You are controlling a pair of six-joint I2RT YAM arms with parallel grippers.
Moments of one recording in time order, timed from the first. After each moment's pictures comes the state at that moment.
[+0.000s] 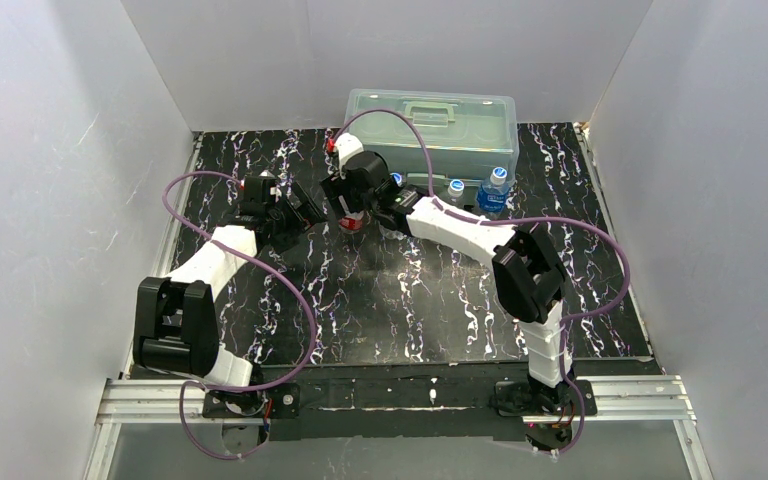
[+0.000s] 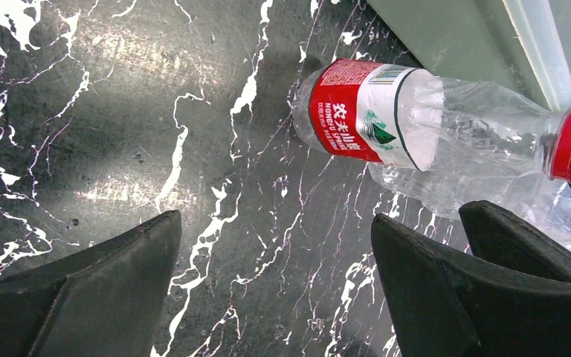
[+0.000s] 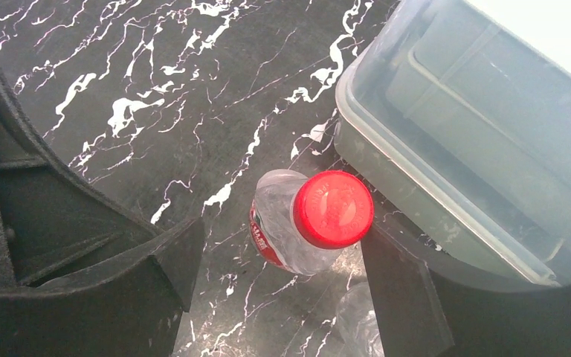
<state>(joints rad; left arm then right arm) -0.14 1.48 0.93 -0.28 0.19 -0.74 0.88 2.03 1.69 -0.13 0.19 0.07</state>
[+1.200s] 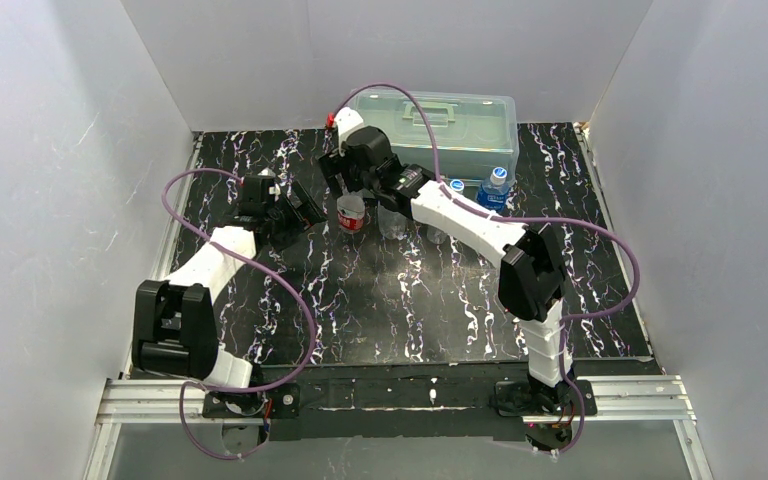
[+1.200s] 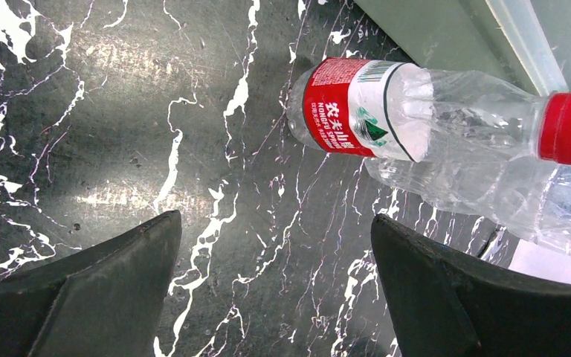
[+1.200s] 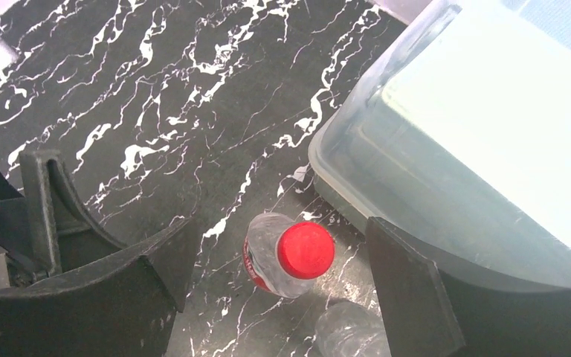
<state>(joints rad) -0.14 1.47 0.93 -0.27 0.20 -0.71 0.86 2.03 1.87 -0.25 0.19 0.04</state>
